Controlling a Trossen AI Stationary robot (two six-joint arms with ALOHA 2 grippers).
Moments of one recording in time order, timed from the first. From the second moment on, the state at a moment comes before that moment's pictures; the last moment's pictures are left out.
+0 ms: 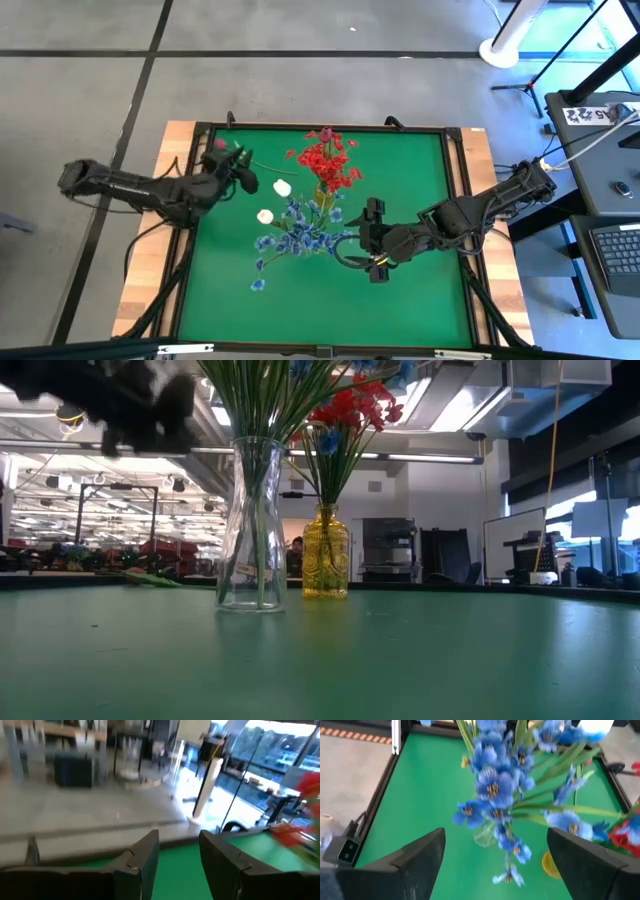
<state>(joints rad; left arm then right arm) -0.05 0.75 0.39 0.15 -1.14 -0.42 0.47 1.51 1.52 -0.71 0.41 0.18</state>
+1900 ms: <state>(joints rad) 0.95 1.29 0.34 0.03 -0.21 -0.88 0.47 1.51 1.48 -0.81 0.41 0.23</state>
